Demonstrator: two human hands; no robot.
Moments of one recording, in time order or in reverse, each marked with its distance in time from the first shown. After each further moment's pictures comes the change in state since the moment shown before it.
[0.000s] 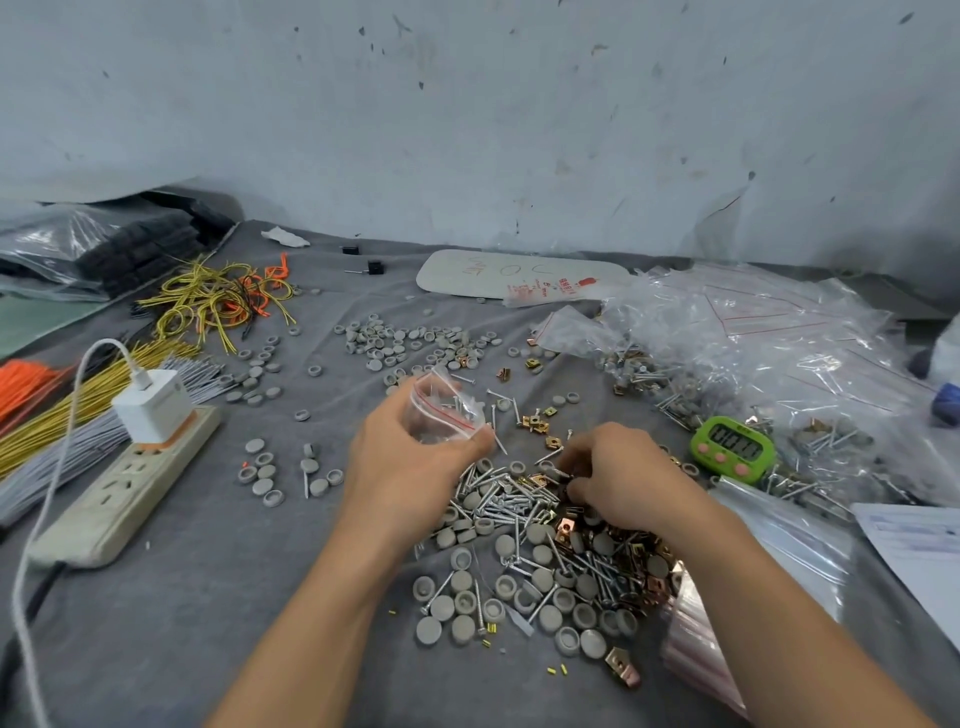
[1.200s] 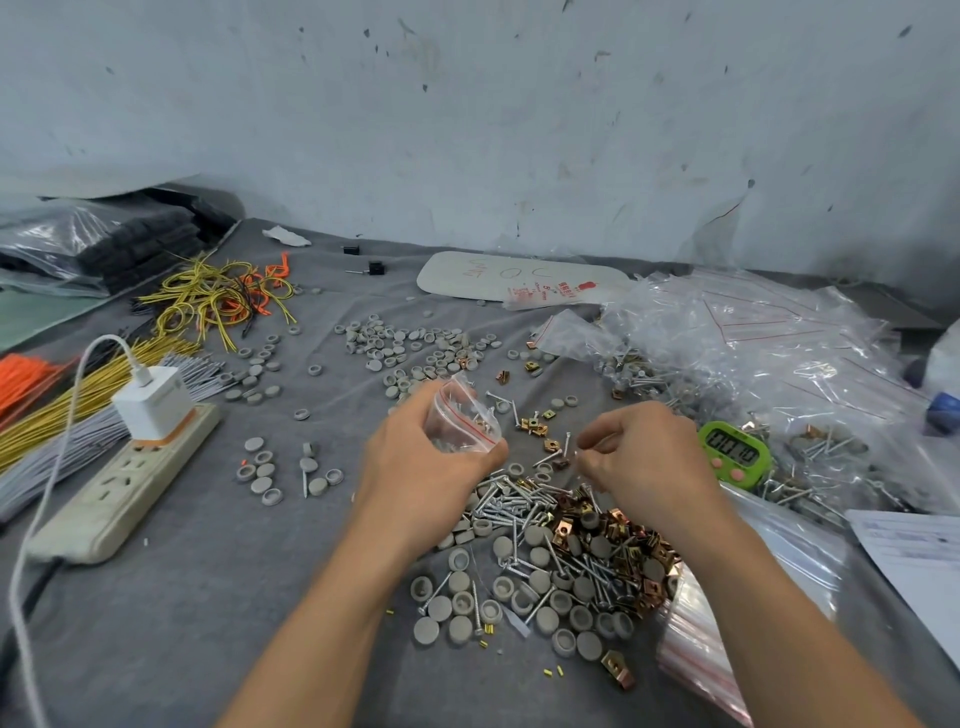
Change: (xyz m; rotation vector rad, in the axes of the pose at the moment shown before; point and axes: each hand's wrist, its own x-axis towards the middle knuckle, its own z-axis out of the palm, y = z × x) left_hand -0.004 0.004 0.005 0.196 -0.013 0.048; right_hand -0.021 -0.004 -0.014 0.274 0.335 0.078
